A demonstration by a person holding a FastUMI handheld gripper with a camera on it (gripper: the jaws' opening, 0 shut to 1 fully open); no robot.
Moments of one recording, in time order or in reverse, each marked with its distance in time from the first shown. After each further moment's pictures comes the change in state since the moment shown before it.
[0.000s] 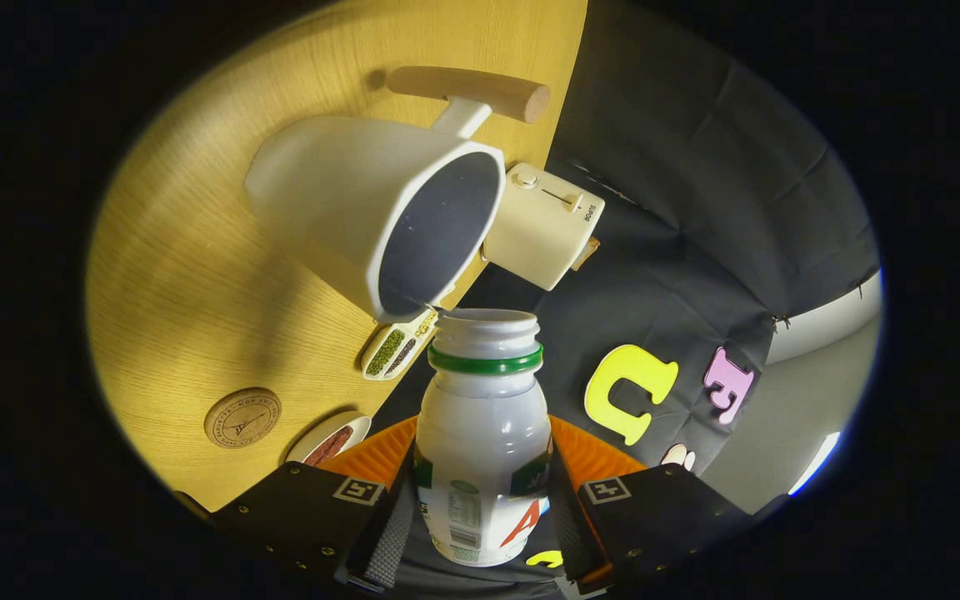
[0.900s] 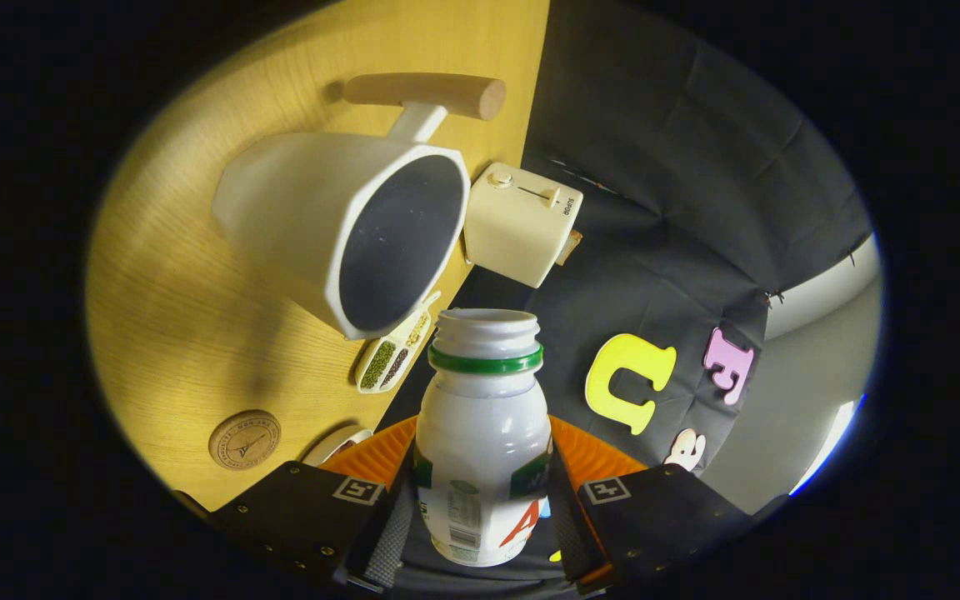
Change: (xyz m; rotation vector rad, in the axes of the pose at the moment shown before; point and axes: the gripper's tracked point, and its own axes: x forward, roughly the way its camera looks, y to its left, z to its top) arm 0.004 0.000 -0.004 0.158 -0.006 -0.032
